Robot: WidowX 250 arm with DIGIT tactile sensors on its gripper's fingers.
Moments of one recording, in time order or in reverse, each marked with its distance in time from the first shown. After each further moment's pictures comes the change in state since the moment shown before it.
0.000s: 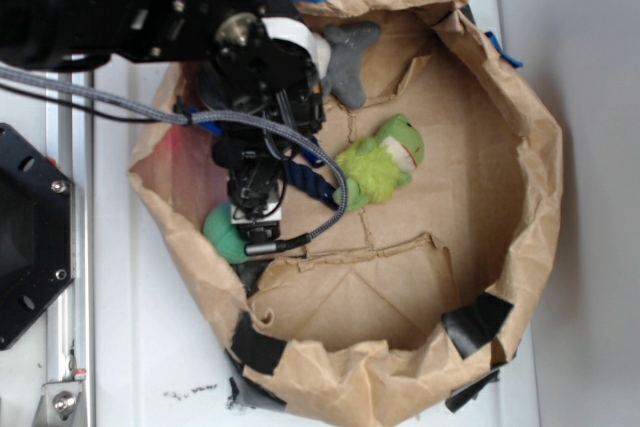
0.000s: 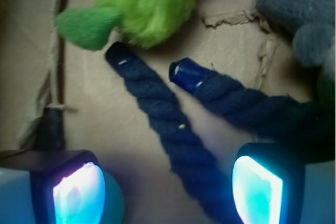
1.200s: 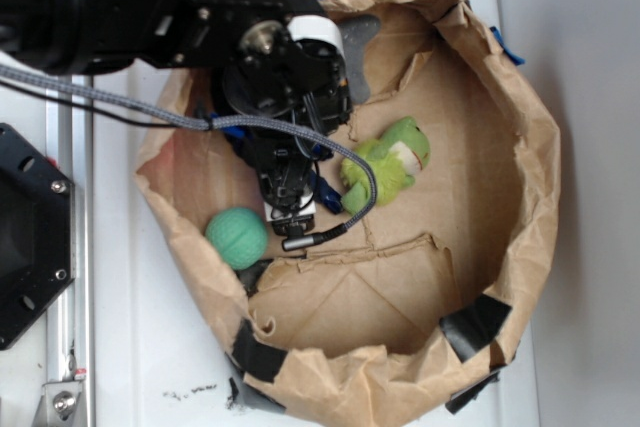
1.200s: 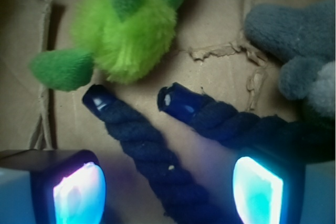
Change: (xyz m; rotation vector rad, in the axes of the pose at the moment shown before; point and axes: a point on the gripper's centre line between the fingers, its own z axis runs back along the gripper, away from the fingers) arm 0.020 0.004 -0.006 0.049 -0.043 0.083
